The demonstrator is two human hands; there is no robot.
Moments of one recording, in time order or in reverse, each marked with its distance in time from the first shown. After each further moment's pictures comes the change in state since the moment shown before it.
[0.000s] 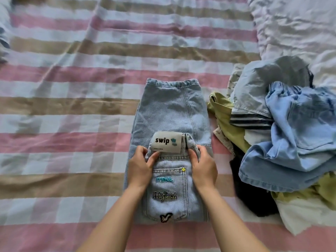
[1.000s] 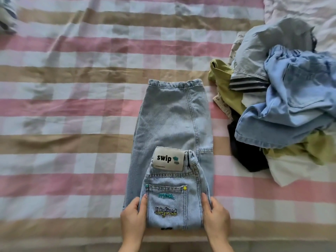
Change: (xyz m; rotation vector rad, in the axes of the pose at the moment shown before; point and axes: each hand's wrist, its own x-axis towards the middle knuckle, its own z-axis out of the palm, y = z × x) left_hand -0.221 -0.071 -0.038 0.028 0.018 -0.374; right_hand -0.208 0.092 -0.042 -0.028 -0.197 0.394
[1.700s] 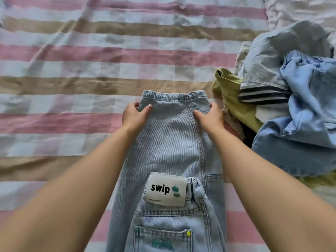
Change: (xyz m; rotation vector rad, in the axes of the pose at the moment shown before) left_hand 0.256 0.188 0.045 -0.090 -0.112 0.196; right_hand 0.247 -0.208 -0.007 0.134 0.099 -0.294
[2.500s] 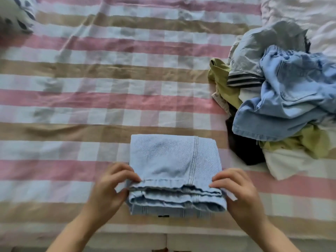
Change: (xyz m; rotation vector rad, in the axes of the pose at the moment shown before) left_hand -0.272 -0.050 -0.123 0.206 -0.218 0.588; right_hand -0.267 0.072 -0.142 -0.082 -0.129 -0.794
